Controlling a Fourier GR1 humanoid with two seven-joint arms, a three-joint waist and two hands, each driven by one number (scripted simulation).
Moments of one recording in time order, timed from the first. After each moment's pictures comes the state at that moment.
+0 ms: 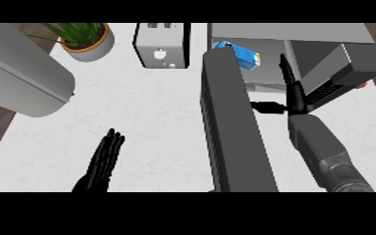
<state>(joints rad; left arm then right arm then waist) 0.34 0.22 -0.42 -1.82 0.10 0.14 -0.43 -0.78 -0.21 -0.32 -0.12 0.18 -0.26 -0.94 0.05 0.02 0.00</state>
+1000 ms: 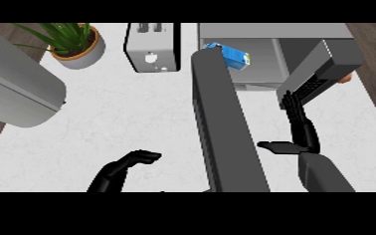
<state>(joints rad) 0.24 0.20 -0.46 -1.73 0.08 0.07 -0.35 -0.50 -0.19 -0.33 -0.25 0.09 0.15 -1.04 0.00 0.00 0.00</state>
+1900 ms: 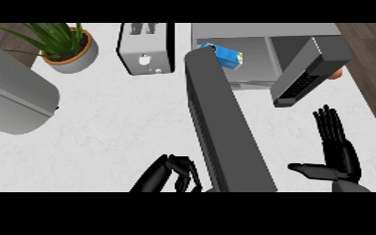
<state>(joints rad) 0.01 0.11 -0.63 -1.43 -0.18 0.04 -0.25 -0.15 -0.25 -0.25 -0.76 -0.06 0.31 -0.91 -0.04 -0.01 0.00</state>
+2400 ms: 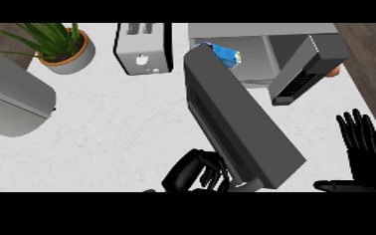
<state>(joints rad) -0.22 0.01 -0.79 -1.17 -0.09 0.18 -0.27 0.06 -0.30 -0.23 -1.18 -0.23 0.43 -0.73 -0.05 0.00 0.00</state>
